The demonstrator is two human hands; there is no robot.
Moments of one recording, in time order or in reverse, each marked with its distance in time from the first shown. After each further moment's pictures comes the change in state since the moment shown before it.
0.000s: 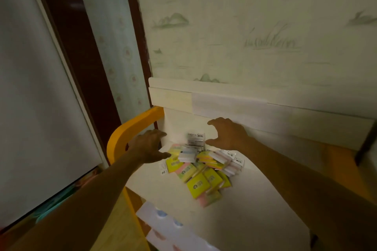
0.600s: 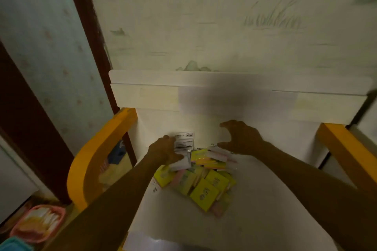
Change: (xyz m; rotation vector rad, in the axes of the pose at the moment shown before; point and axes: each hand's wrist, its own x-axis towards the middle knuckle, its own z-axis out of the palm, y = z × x) left_hand 0.159 -0.015 0.084 -0.185 -0.241 0.297; right_hand 0.036 0.007 0.049 -0.065 -0.014 0.426
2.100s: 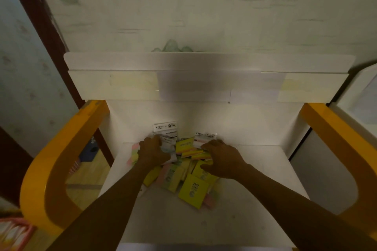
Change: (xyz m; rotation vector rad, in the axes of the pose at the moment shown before) left_hand 0.053 -0.020 0.066 -0.320 0.050 -0.092; right_hand -0.024 -0.018 0.091 -0.010 -0.093 0.030
